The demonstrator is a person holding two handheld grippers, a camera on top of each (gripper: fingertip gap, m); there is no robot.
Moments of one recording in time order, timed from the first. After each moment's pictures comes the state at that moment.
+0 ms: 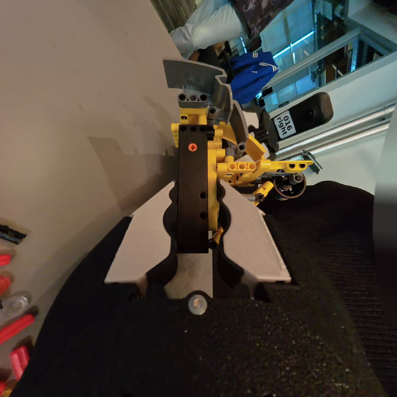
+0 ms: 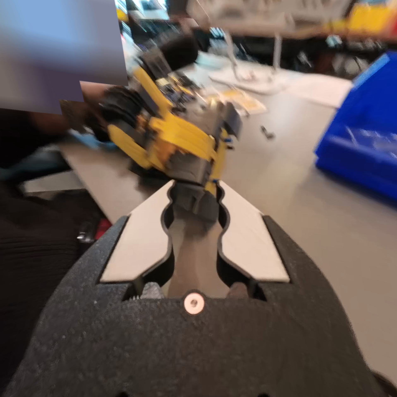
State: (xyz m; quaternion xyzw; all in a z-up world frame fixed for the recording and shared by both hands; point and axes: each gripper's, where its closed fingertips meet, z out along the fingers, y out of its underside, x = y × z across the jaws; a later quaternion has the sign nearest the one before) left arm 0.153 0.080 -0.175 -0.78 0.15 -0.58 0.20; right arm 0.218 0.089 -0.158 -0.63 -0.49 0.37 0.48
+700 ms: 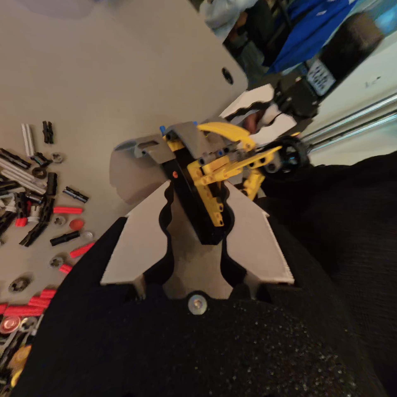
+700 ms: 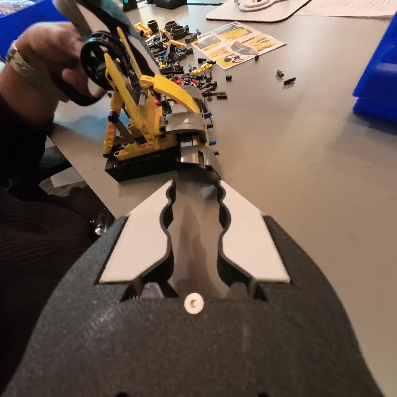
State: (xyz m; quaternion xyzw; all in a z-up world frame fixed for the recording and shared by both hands) left arm 0.118 0.072 -0.177 -0.83 0.23 -0.45 0.24; right arm 0.210 0.088 -0.192 -0.71 -0.46 0.37 0.38
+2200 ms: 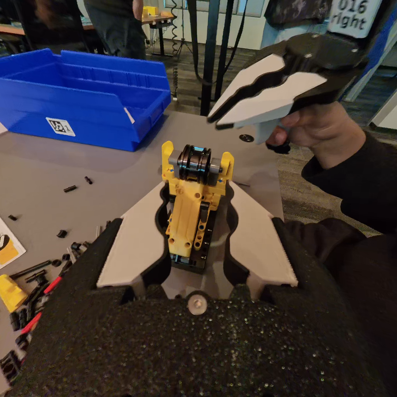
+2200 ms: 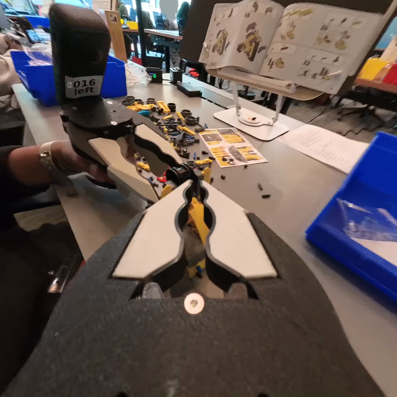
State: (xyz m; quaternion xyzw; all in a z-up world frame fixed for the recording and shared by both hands) left arm 0.137 0.091 -0.131 -0.73 0.31 -0.27 0.54; right arm 0.156 0.108 -0.094 -0.59 -0.51 0.36 0.51
